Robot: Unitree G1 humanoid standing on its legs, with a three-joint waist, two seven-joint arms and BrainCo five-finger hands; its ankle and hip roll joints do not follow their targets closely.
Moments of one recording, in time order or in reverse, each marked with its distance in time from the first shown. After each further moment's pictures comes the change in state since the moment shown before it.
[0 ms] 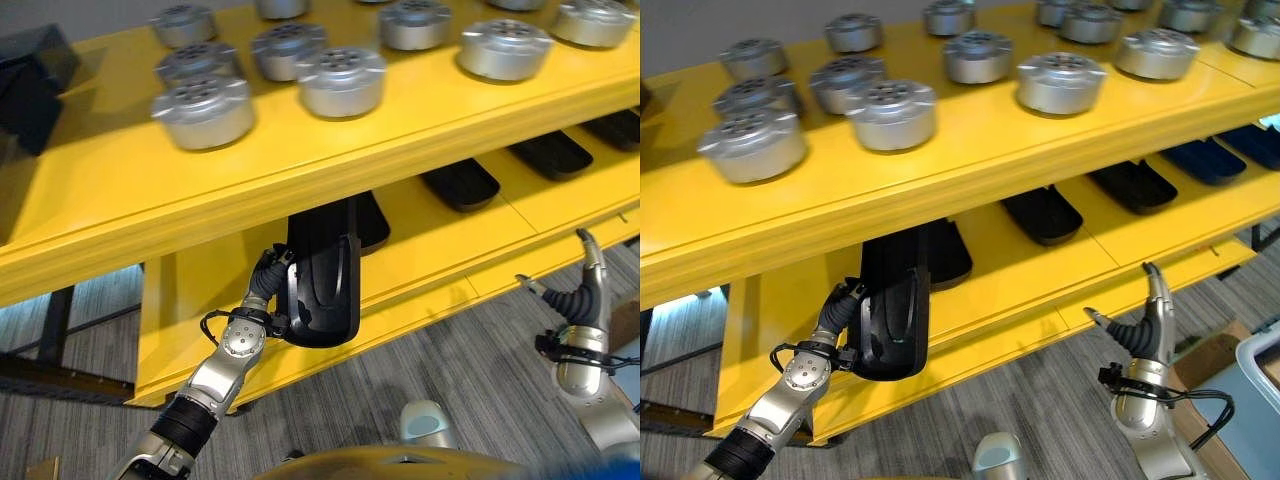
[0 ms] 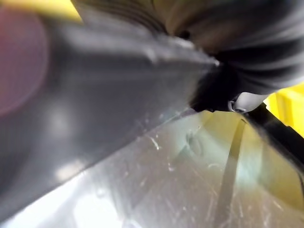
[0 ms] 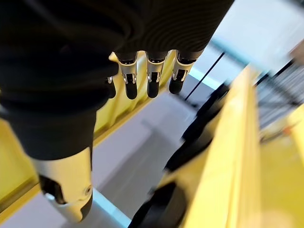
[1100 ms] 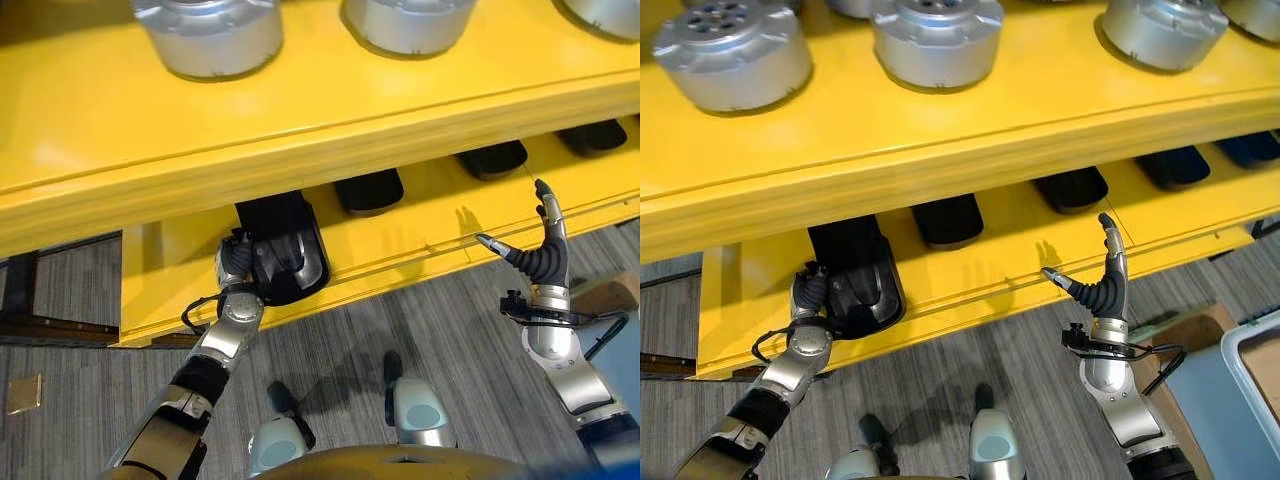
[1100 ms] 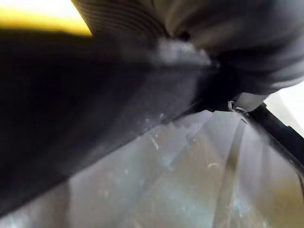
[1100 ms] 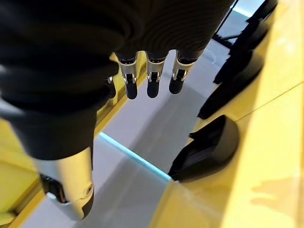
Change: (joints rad) left arm -0.260 -0.077 0.067 0.388 0.051 0.084 0.375; right arm -0.176 -0.004 0.082 -0.119 0.073 -0.039 0.082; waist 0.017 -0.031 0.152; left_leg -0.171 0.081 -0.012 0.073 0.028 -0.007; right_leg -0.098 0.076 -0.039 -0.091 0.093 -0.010
